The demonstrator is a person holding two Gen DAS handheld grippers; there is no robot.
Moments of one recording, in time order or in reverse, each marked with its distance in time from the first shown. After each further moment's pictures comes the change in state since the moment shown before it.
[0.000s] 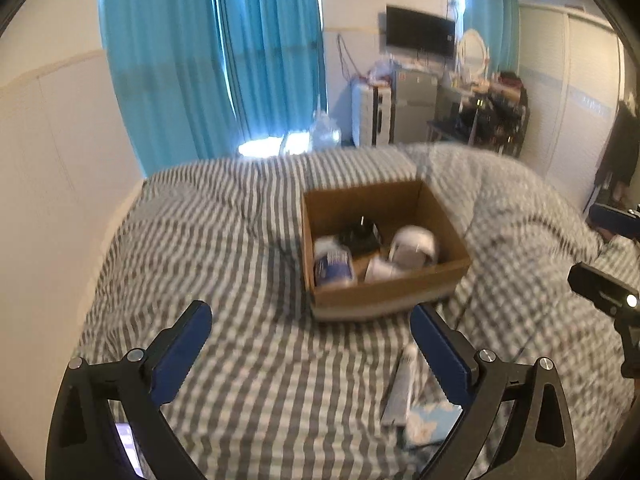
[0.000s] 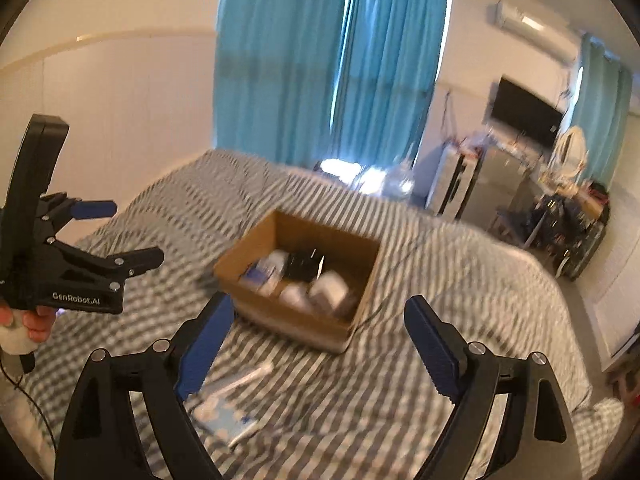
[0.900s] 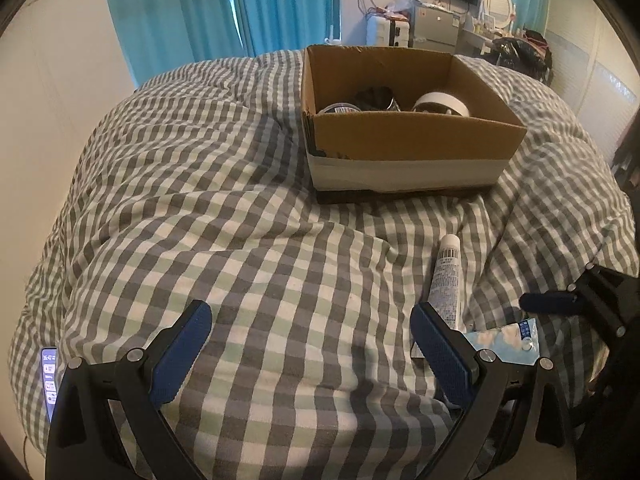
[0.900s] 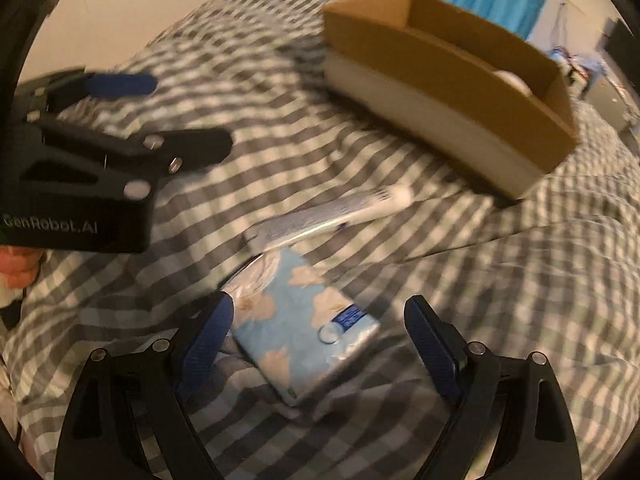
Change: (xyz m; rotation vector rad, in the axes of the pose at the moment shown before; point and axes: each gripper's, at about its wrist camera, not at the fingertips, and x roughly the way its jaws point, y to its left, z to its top) left arm 0.082 -0.009 -0.094 -0.047 0.222 0.010; right arm 0.140 0.087 -0.135 -0.173 0.500 0.267
